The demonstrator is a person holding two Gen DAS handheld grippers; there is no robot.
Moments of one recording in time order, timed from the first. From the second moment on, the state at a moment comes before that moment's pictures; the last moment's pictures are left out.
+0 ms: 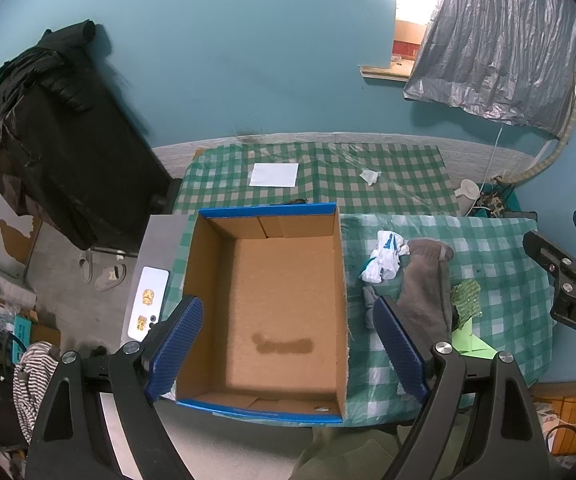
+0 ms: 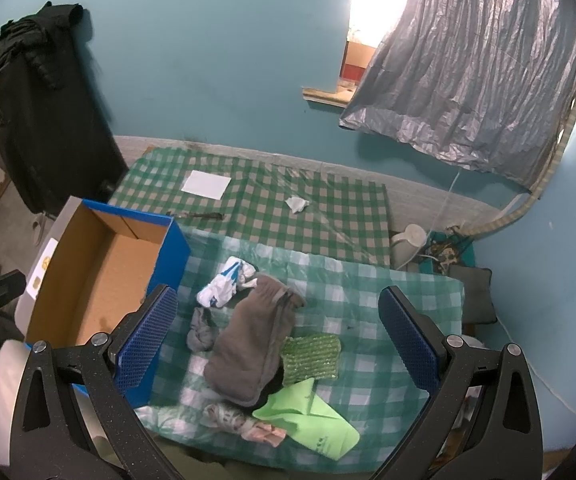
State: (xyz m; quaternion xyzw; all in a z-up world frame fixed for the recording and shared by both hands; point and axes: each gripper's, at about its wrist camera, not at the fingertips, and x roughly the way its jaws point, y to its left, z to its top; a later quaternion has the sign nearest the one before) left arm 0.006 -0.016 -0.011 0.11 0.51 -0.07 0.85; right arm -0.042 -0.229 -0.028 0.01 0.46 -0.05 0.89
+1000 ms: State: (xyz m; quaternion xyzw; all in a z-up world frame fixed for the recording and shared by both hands) left arm 0.016 -0.039 -0.012 0.11 0.52 -0.07 0.84; right arm -0.037 -0.230 -0.040 0.01 0.47 -0.05 0.88
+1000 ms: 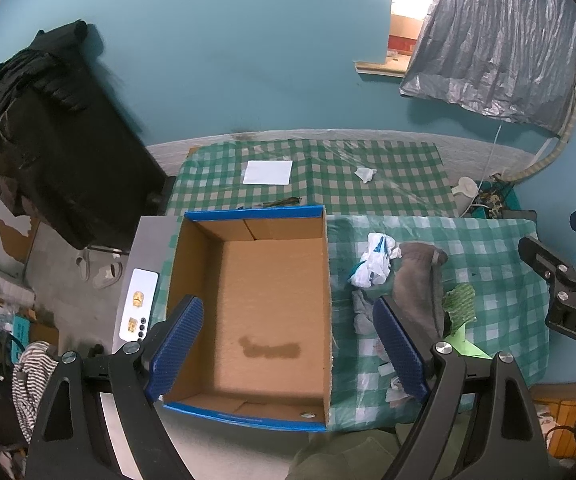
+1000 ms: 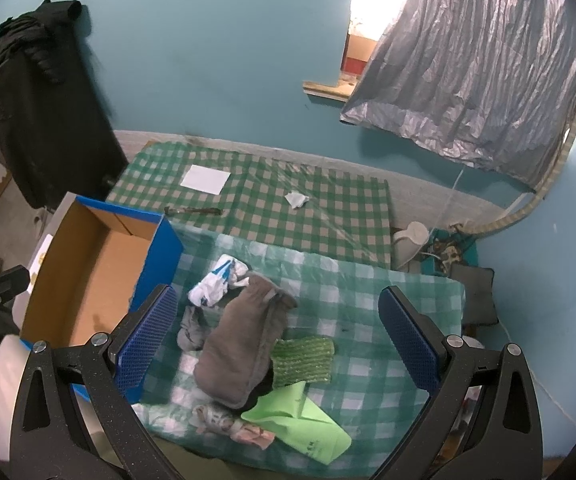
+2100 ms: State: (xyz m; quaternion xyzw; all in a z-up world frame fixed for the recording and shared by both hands) left arm 0.036 -0.101 -0.074 0.18 0.56 -0.12 0.80; right arm -0.051 -0.322 -0.115 0.06 0.57 -0.08 0.82
